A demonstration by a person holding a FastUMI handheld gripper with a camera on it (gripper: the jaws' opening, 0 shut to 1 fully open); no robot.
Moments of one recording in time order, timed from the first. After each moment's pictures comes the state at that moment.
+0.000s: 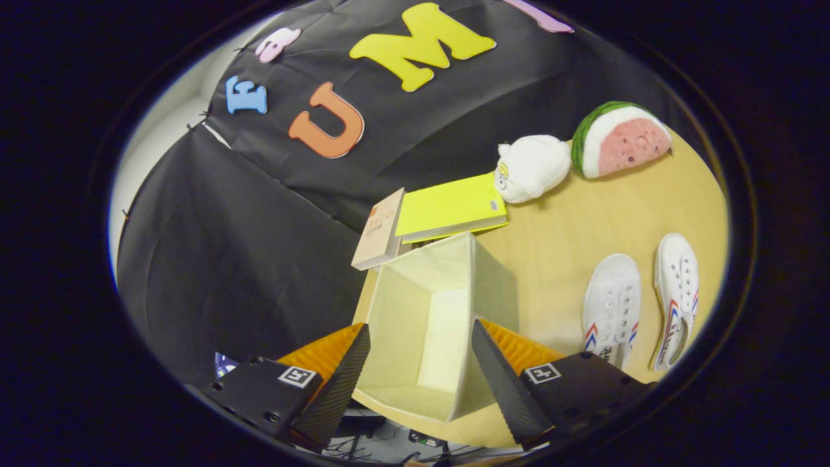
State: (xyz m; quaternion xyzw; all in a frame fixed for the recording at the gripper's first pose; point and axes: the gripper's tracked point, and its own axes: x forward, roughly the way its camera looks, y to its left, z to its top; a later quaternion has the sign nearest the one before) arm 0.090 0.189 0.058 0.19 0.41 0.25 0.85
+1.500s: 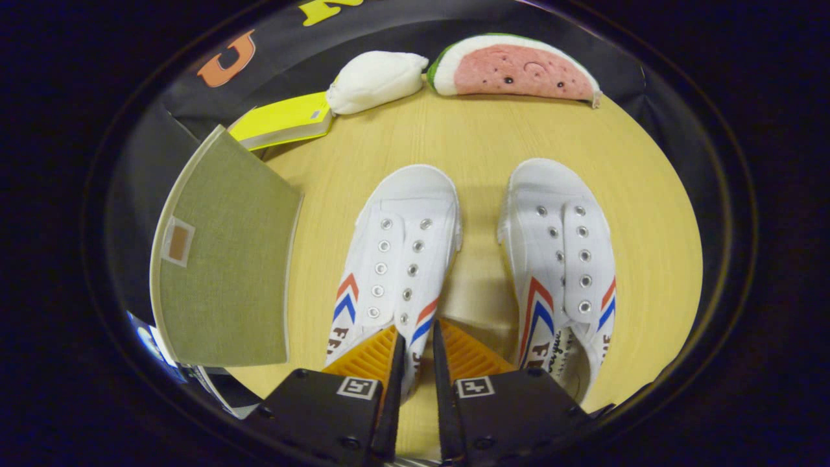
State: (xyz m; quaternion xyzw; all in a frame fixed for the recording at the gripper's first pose) arm 0.113 0.031 -0.126 0.01 0.57 0.09 0.82
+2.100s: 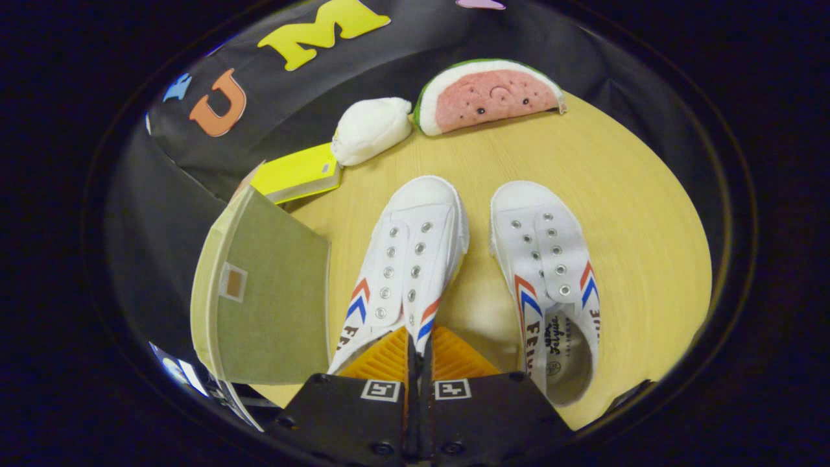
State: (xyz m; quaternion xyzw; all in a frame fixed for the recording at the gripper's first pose) arm 0.099 0.036 -0.068 0.12 0.48 0.09 0.86
